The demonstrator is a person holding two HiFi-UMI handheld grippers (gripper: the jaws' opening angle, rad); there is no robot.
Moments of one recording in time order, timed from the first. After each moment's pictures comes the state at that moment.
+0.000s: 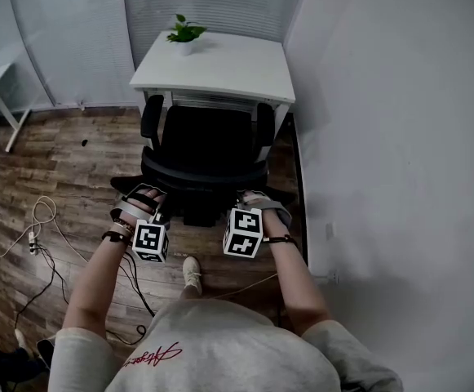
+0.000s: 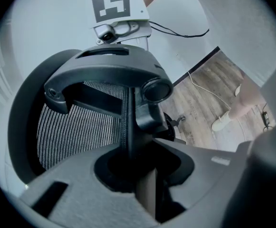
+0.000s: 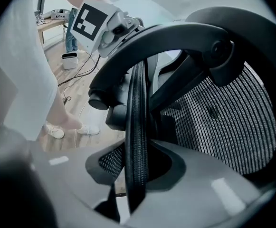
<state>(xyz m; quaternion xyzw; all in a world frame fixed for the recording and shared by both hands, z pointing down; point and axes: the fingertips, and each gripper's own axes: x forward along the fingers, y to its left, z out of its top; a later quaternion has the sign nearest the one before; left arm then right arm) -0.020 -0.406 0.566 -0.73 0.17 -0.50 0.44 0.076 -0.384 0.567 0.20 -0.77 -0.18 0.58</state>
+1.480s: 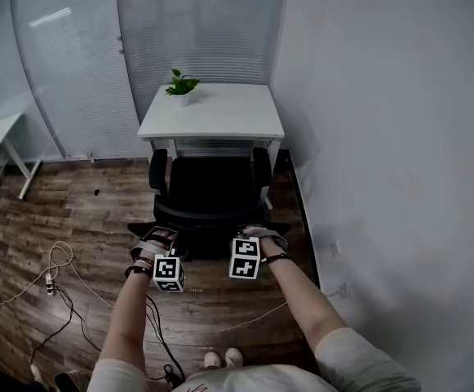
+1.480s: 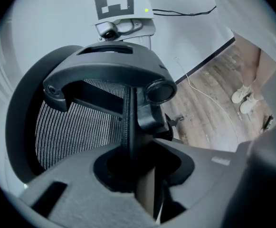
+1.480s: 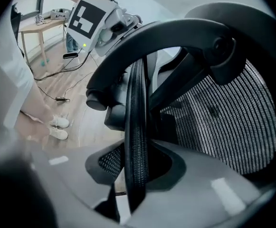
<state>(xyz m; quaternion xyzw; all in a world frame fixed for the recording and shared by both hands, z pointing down) -0.032 -0.355 0.568 -0.73 0.18 -0.51 0.42 0.065 -0.332 0.564 0.21 -0.77 -0.18 0.58</state>
